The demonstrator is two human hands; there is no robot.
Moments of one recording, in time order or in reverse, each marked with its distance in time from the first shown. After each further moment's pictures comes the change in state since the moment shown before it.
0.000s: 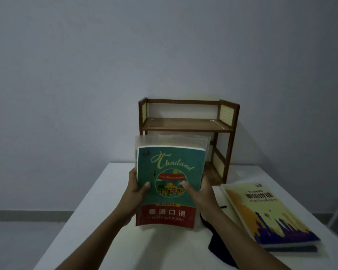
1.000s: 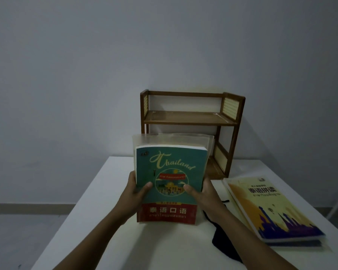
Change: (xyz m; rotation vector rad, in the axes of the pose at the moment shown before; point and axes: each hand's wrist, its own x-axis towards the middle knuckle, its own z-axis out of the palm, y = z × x) left_hand 0.002 -0.024 -0.017 0.131 0.013 -0.019; right_hand 0.001 0.023 -0.003 0.028 -0.140 0.047
